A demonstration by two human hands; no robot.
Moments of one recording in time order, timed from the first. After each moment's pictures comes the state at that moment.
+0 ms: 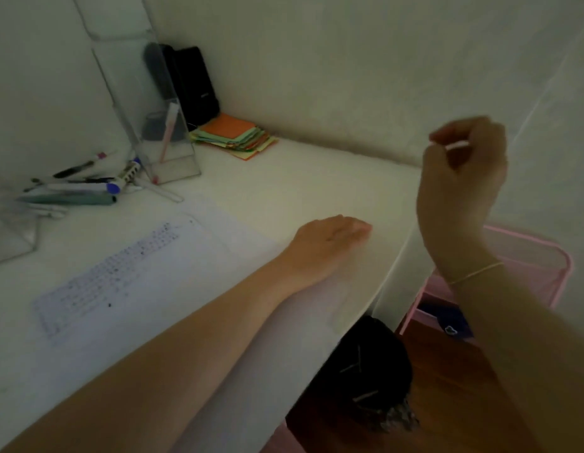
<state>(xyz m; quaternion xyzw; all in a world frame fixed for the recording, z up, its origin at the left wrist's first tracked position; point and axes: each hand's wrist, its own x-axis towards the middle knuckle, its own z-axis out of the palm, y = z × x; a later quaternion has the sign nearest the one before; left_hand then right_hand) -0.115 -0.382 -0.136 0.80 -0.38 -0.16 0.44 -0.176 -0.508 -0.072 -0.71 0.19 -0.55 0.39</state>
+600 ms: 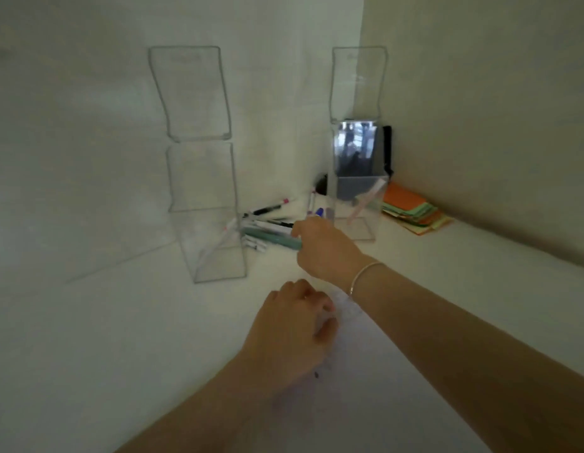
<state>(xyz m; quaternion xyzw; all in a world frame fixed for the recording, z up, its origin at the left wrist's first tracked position) -0.088 -0.135 -0.129 0.96 -0.21 0.13 0.15 -0.007 -0.227 -0.069 -0.97 -0.18 -0.04 0.17</state>
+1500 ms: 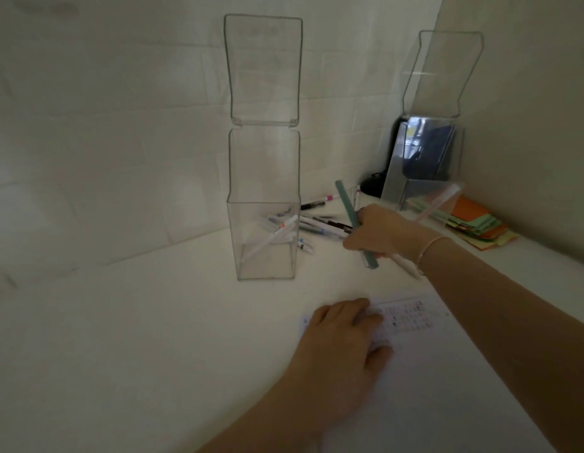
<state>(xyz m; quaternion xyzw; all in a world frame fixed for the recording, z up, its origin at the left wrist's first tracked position) -0.077 -0.110 -0.163 0.94 -0.23 0.16 0.20 0.050 -0.206 -0.054 -0.97 -0.06 0.11 0.21</state>
